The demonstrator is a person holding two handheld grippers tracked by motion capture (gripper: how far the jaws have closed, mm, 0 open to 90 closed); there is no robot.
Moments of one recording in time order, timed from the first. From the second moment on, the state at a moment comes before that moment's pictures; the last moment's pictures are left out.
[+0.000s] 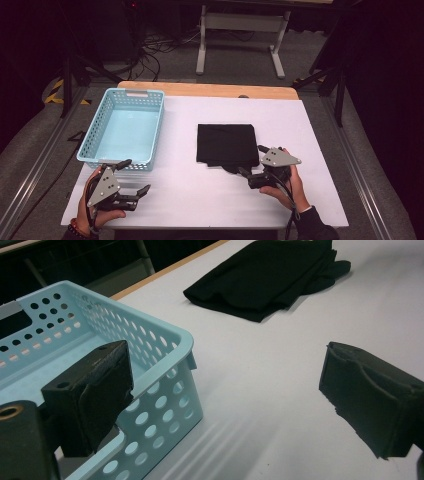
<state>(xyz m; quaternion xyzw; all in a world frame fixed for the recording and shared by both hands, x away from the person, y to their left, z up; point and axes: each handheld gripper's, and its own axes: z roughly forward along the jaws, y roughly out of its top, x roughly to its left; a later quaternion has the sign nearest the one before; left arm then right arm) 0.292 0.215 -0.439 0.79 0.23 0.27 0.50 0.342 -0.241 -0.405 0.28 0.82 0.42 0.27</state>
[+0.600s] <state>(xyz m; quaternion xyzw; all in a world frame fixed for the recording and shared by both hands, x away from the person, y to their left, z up) 0.292 0.216 -0.439 0.79 0.23 0.26 0.50 0.387 -0.178 -0.425 0.23 0.88 0.35 0.20</state>
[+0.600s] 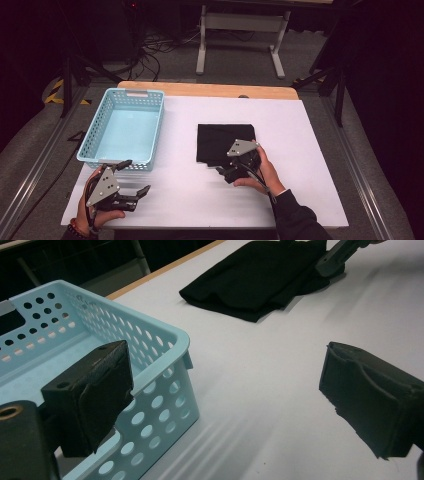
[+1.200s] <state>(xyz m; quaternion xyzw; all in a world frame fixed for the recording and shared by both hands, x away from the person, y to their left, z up) 0.292 0.218 -0.439 0.79 0.23 0.26 0.51 0.422 -0.169 -0.452 0.26 0.90 0.31 0.16</state>
